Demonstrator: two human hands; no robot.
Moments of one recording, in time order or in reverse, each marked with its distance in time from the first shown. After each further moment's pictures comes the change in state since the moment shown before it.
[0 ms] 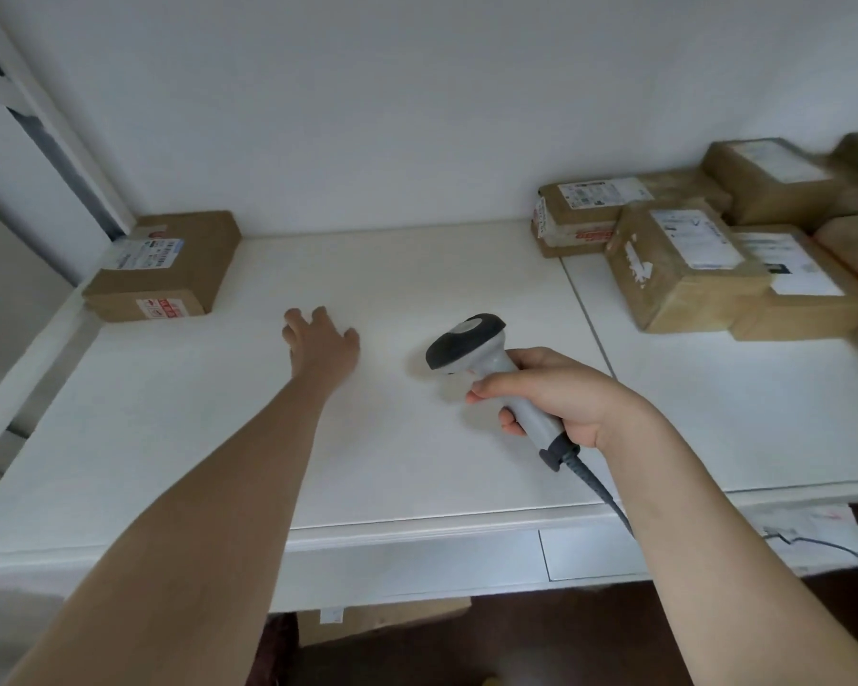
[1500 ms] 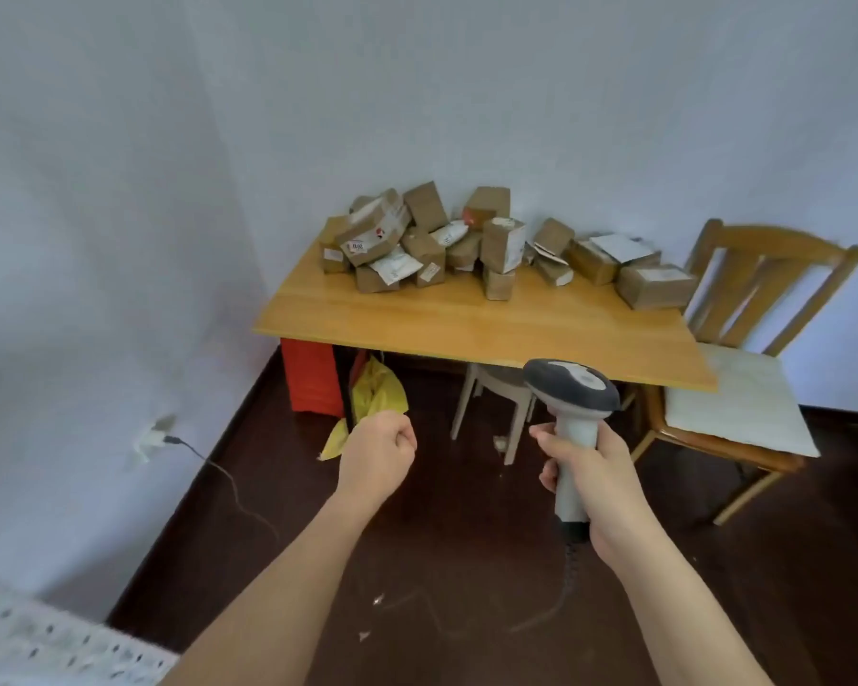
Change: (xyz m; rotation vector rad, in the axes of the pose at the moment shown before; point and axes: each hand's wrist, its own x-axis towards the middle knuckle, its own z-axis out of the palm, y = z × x) left_hand -0.757 0.837 0.605 -0.305 -0.931 1.473; right_hand -0.634 0.409 -0.754 0.735 1.820 -0.118
